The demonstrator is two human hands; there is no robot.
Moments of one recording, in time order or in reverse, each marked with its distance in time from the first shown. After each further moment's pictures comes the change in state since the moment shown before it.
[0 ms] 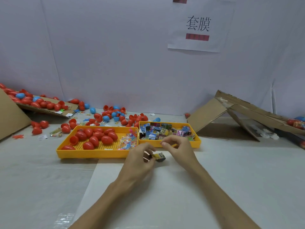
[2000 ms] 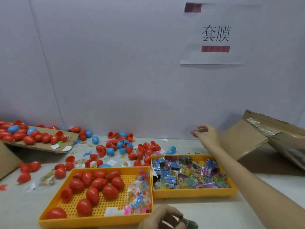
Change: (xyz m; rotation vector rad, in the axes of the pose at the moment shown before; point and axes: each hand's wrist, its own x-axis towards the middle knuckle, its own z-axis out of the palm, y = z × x) left_hand 0.074 -0.022 -0.003 -0.553 -0.342 -0.554; right_hand 0.212 0.104 -0.046 -0.138 0.329 0.387
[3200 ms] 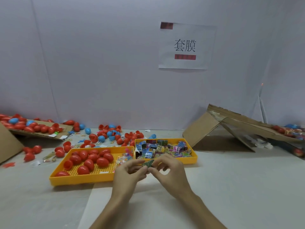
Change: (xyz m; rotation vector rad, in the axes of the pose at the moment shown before) left_hand -0.074 -0.012 0.020 -0.162 0.402 0.316; right_hand -0.264 -0.023 -0.025 0.101 -0.166 -0.626
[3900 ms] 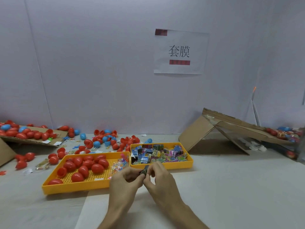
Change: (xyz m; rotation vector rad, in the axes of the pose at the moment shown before) left_hand -0.001 -0.010 0.005 0.207 0.040 0.170; right_hand -0.009 -0.008 0.019 -0.276 -0.089 0.113
